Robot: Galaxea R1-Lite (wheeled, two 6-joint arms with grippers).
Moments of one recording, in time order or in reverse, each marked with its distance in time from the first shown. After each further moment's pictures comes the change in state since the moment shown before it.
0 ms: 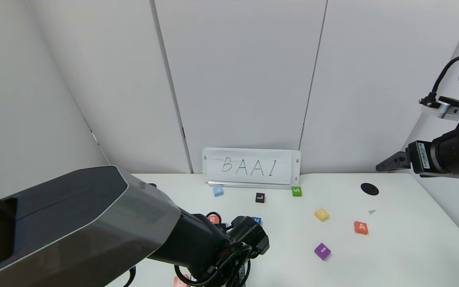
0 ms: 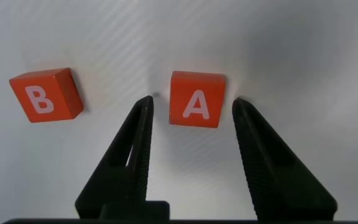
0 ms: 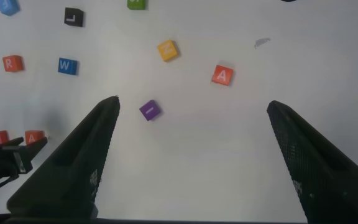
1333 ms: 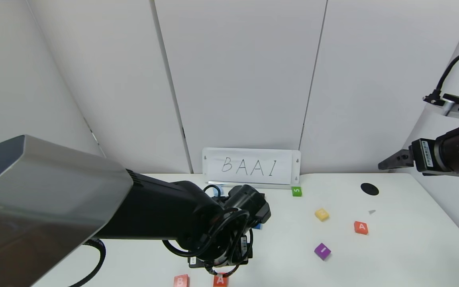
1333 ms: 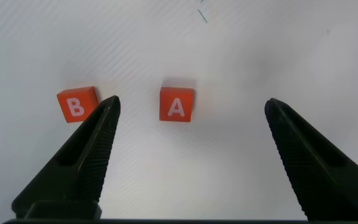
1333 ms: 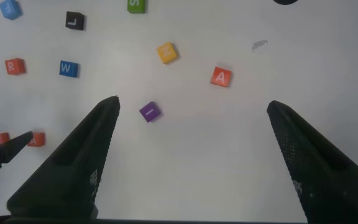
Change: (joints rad) left arm 0.017 -0.112 -0.148 0.150 0.017 0.033; right arm -0.006 -0.010 -0.003 0.001 0.001 0.000
